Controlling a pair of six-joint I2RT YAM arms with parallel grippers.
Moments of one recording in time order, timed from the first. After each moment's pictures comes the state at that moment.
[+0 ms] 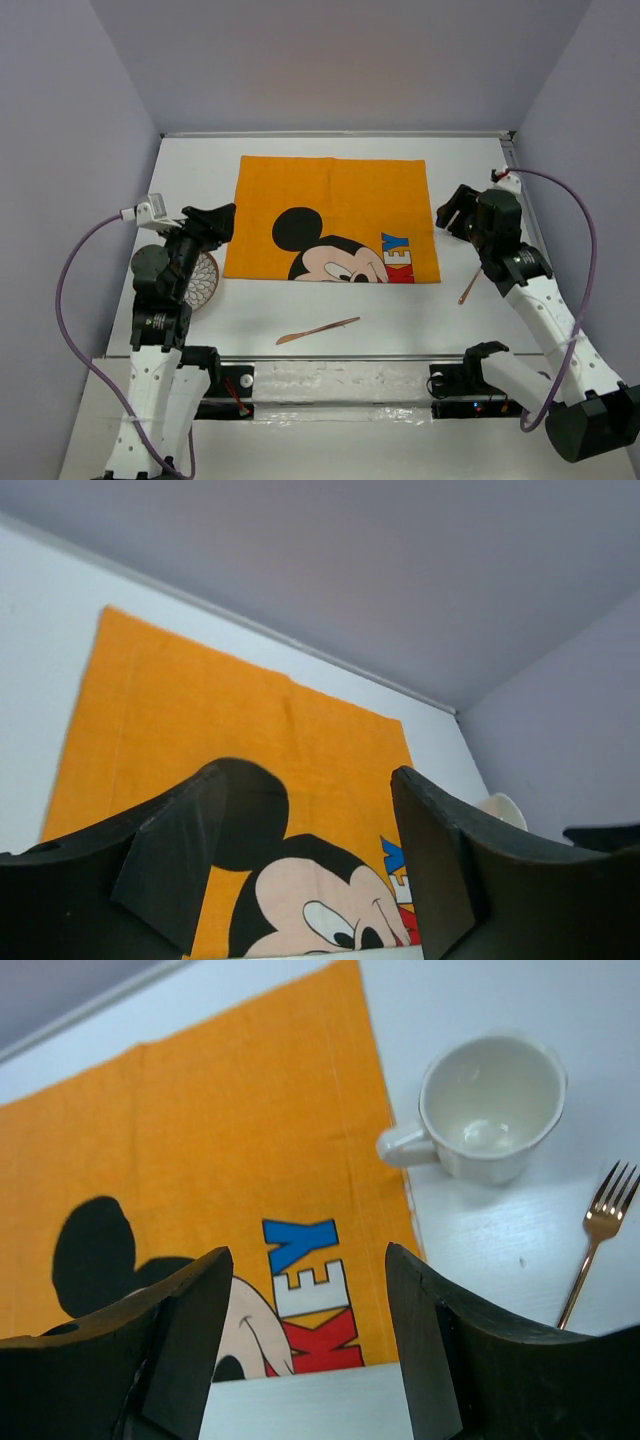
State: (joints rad) left arm -0.05 0.50 0.56 -0.03 0.12 -0.67; right arm 0.24 0.93 0.85 -0.39 0.24 0.52
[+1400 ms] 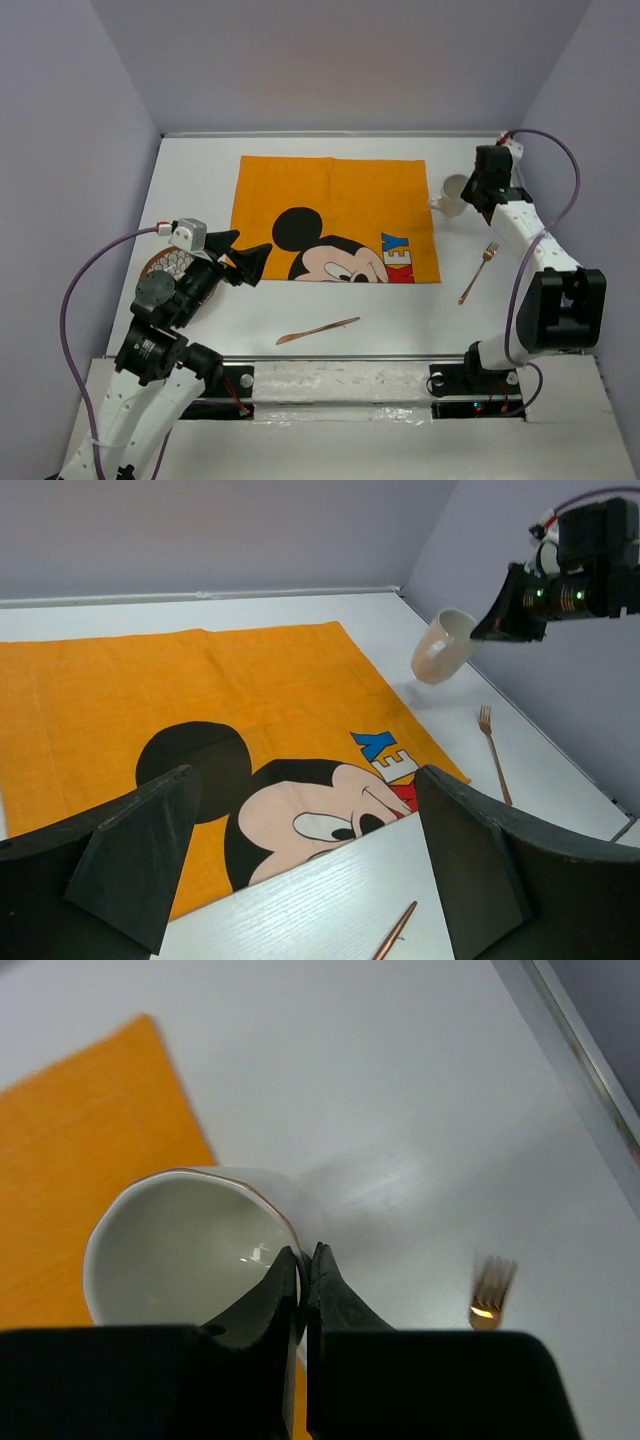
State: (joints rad) left arm -0.45 0.36 0.64 -0.22 0.12 -0.33; right arm 0.00 1.47 1.11 -0.32 0.33 0.41
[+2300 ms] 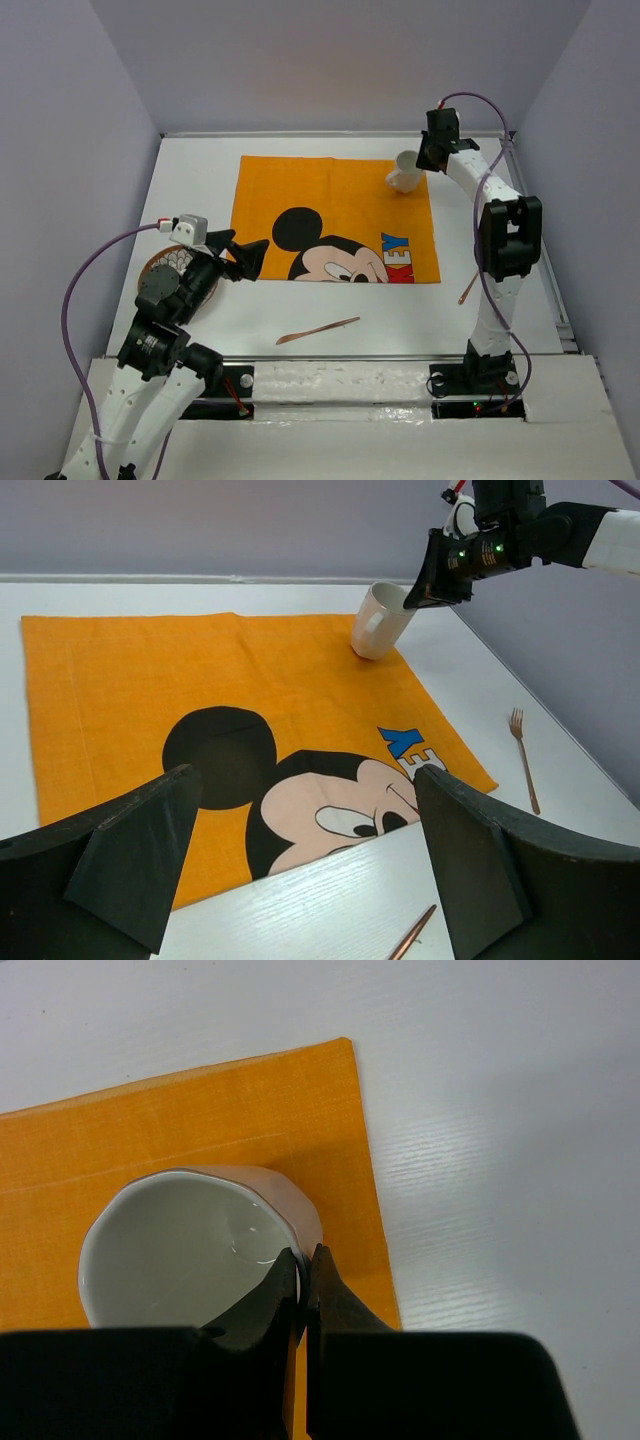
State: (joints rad) left arm -0.44 0.38 0.64 -0.24 0.06 -0.33; right arm 0.15 2.08 1.80 -0.46 0.23 0.31
